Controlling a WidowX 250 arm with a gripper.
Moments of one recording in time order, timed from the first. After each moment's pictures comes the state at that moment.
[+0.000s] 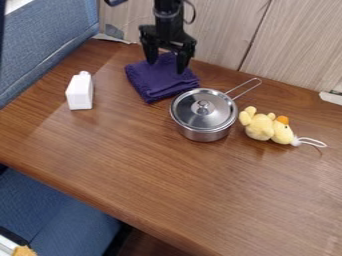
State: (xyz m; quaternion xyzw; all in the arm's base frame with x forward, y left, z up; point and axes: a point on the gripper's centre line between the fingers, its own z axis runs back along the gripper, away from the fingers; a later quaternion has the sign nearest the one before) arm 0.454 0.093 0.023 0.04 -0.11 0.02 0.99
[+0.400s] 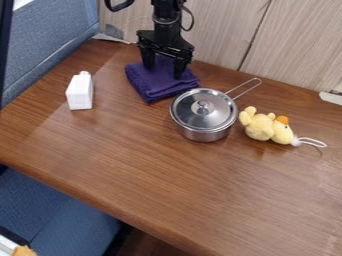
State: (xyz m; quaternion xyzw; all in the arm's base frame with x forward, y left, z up) arm 0.451 0.099 0.017 0.06 -0.10 0.04 0.99
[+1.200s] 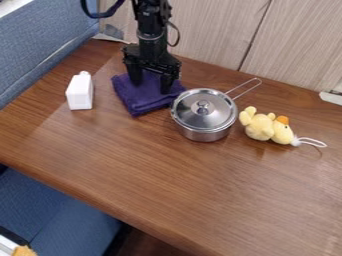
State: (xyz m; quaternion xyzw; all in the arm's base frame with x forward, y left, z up) arm 0.398 0.103 0.005 0.05 -0.06 0.05 1.00
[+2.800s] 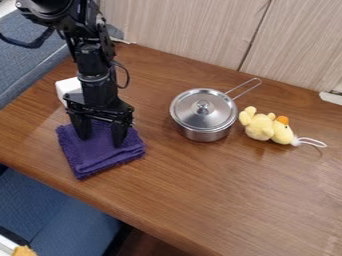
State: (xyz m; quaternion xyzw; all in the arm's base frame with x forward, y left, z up) arm 0.273 0.103 0.006 0.00 0.00 0.09 1.00
